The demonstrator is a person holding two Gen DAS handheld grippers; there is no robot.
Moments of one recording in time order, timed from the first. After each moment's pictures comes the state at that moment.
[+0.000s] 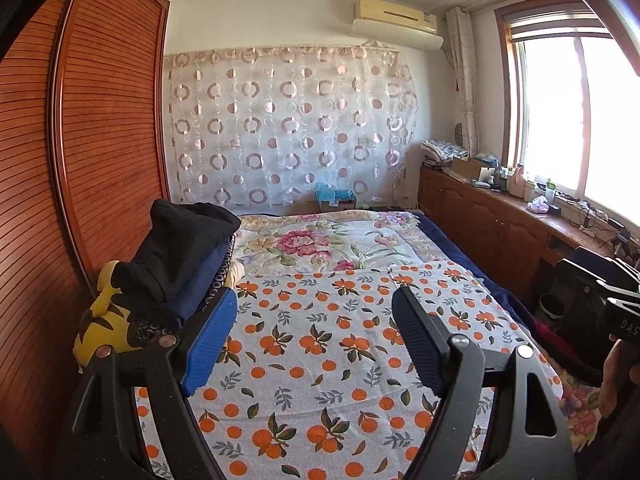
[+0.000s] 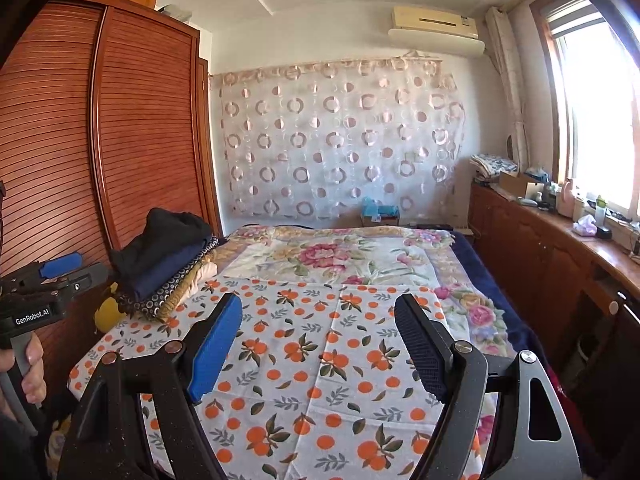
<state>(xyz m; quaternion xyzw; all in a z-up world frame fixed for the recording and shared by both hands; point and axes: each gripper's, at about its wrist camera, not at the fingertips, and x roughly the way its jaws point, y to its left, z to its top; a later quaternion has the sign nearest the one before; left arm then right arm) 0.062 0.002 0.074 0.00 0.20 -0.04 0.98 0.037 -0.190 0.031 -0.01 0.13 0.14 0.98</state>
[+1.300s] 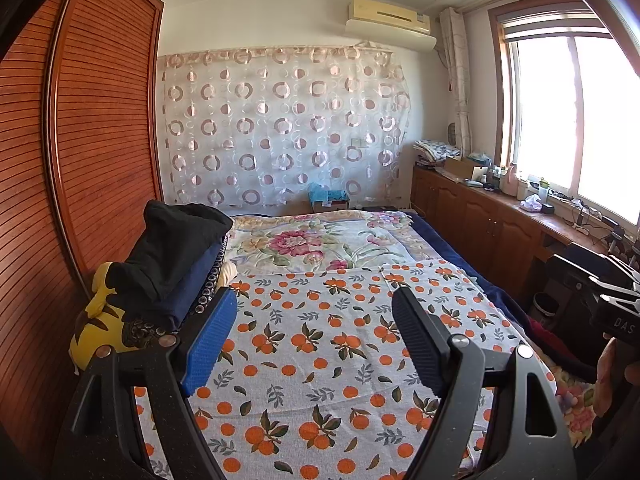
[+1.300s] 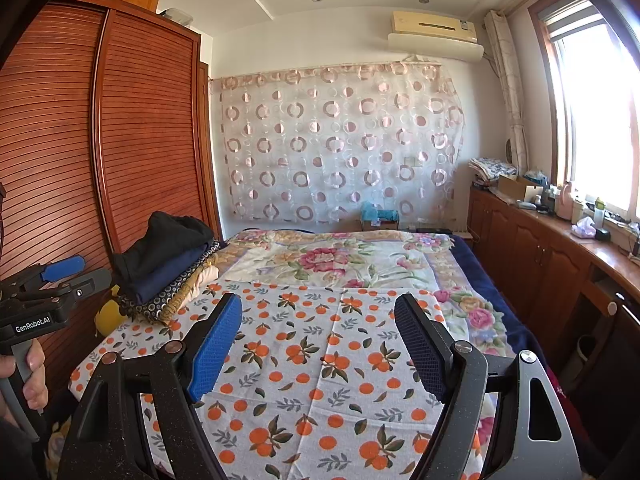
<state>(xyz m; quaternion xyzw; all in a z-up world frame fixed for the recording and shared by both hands) 0.060 -0.011 0.069 0.00 0.20 -0.05 0.98 0.042 -0.208 0.028 -0.01 0.12 0.14 0.98</state>
